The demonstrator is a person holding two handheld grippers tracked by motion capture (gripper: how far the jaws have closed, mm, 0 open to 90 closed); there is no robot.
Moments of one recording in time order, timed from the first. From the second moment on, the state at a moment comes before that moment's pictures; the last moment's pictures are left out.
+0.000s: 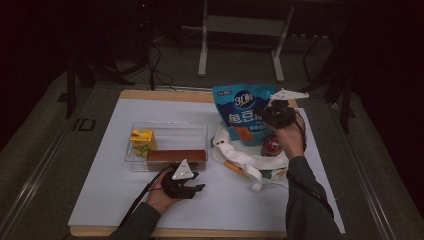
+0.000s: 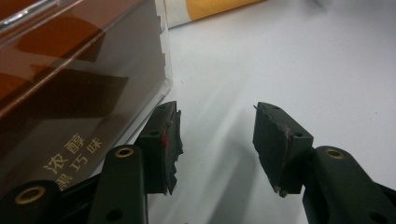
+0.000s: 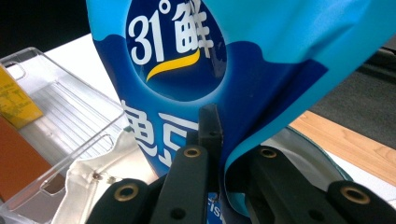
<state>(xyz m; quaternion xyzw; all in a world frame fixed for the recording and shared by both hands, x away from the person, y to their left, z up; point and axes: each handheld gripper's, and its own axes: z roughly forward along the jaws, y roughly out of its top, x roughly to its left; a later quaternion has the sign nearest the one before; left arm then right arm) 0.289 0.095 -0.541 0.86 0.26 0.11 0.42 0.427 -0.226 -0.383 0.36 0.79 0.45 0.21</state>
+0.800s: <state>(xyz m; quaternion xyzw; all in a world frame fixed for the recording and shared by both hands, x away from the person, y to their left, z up) 0.290 0.095 -0.541 0.86 0.26 0.10 0.42 0.413 -0.213 -0.343 0.33 0.79 0.48 0.19</state>
